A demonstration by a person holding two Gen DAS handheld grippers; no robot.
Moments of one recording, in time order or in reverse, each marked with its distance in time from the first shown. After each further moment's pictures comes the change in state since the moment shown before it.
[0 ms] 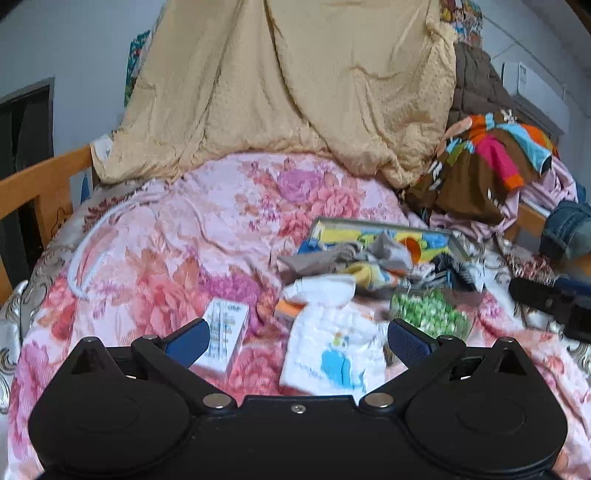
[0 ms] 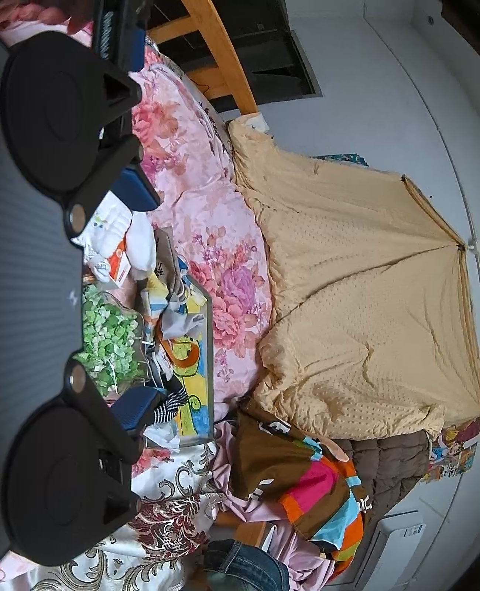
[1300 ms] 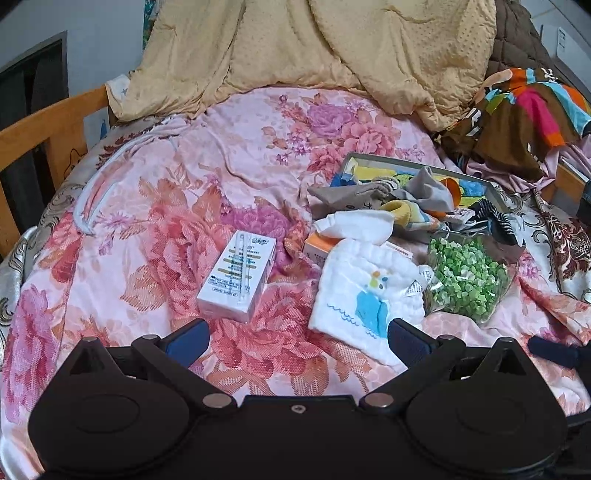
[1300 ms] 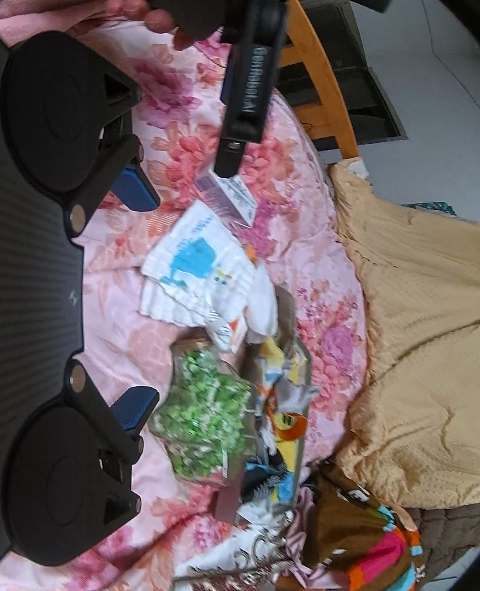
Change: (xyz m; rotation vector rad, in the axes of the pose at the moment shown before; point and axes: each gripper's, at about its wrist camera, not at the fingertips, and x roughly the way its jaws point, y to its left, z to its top) left arm 0.039 0.013 -0.016 -0.047 0.195 0.079; right arm 0.044 0.038 -0.082 -0.096 0.273 0.138
